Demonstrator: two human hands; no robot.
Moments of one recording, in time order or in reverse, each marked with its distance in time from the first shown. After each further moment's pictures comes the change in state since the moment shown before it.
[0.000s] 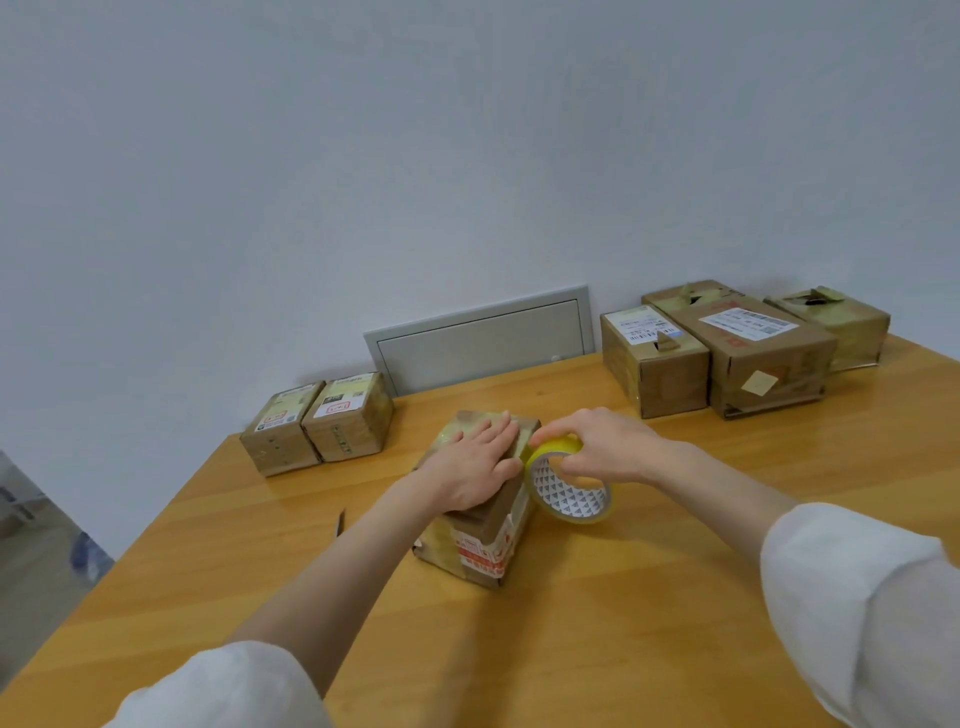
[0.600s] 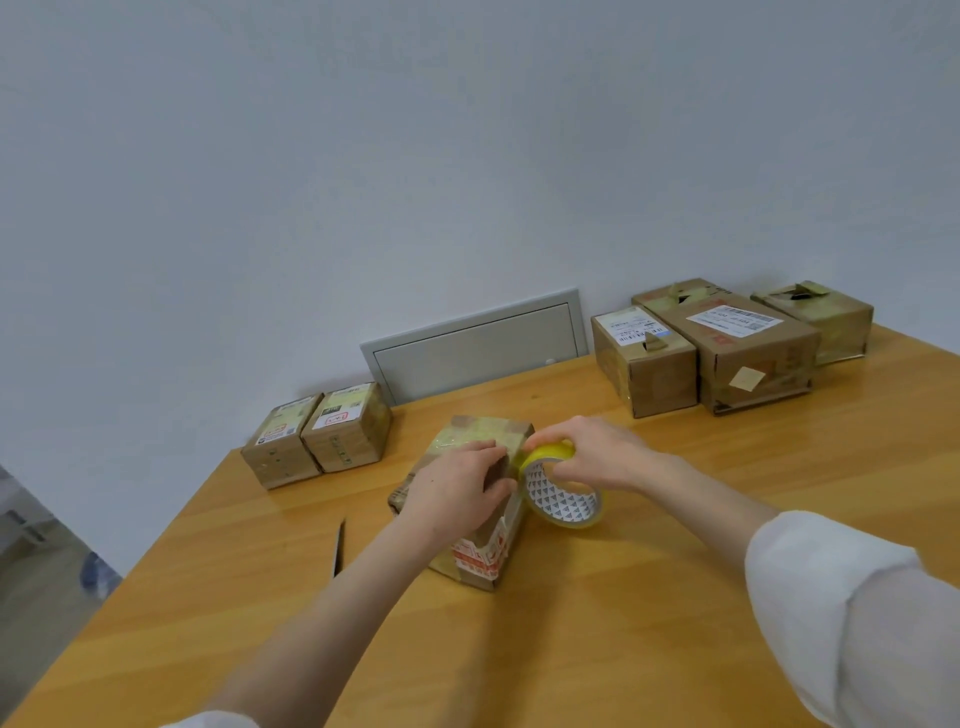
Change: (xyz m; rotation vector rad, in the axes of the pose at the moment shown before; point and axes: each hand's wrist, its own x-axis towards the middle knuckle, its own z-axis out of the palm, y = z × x) left_hand -0.026 0.013 0.011 0.029 0.367 -0.055; right_hand -0.005 0.003 0.010 0.128 0.048 0.030
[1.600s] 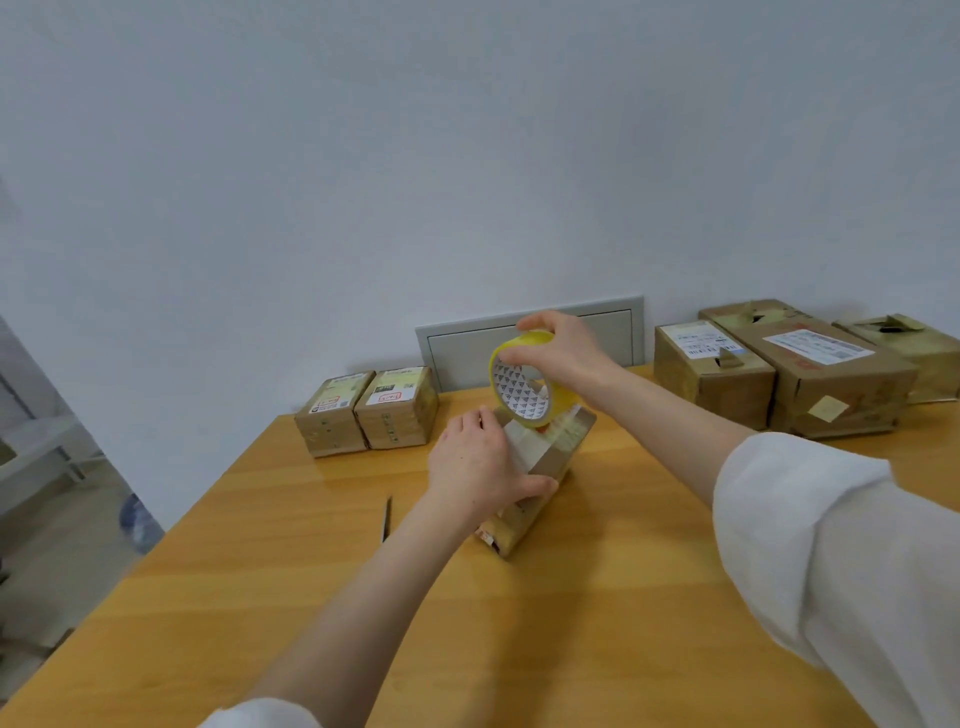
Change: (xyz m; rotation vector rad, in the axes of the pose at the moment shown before) left_hand -0.008 -0.027 -0.021 0.084 0.015 -0.323; right_hand 0.066 -0.111 -0.035 0.602 0.332 -0.021
